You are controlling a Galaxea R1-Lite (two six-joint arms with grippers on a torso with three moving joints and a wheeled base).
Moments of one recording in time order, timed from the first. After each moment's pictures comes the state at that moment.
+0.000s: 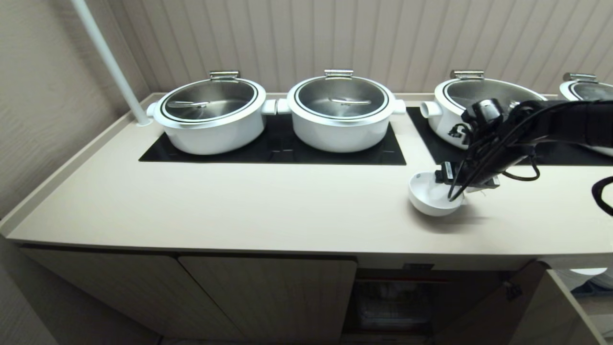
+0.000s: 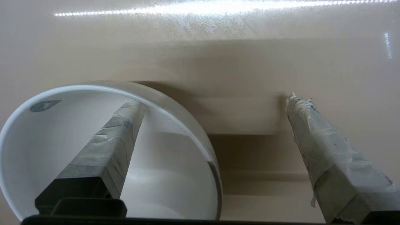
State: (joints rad) left arm 0.00 0.00 0.00 0.00 -0.01 -0.02; right arm 0.08 2.20 -1.96 0.69 -0.01 0.14
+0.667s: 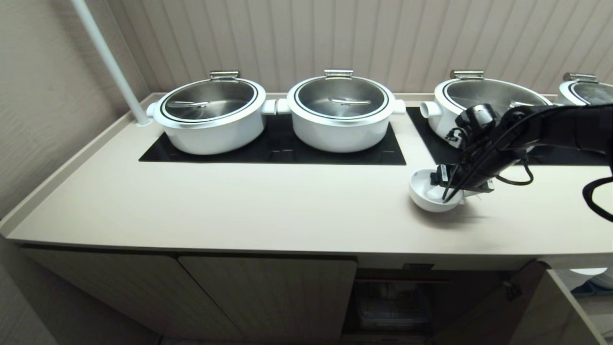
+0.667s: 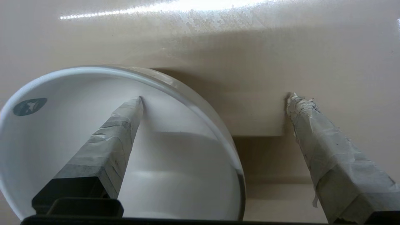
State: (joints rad) left arm 0.00 0.00 0.00 0.00 -0.01 -0.02; right arm 0.09 2.22 -1.96 0.69 -0.01 0.20
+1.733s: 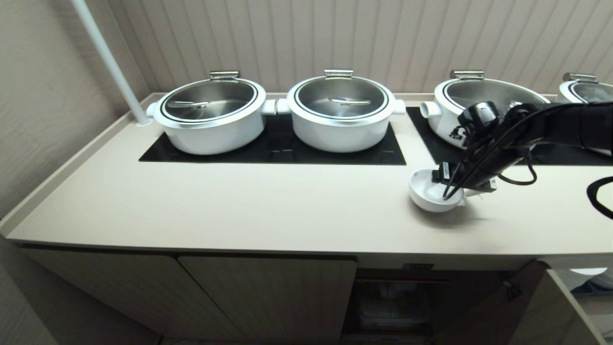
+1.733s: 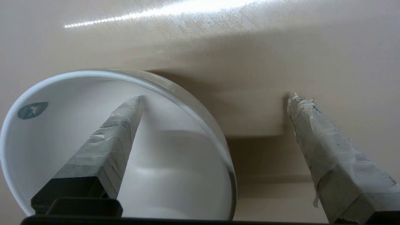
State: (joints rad) left arm 0.00 0.00 0.00 0.00 -0.01 -0.02; right arm 0.09 2.21 -1.96 0.70 -0.01 0.24
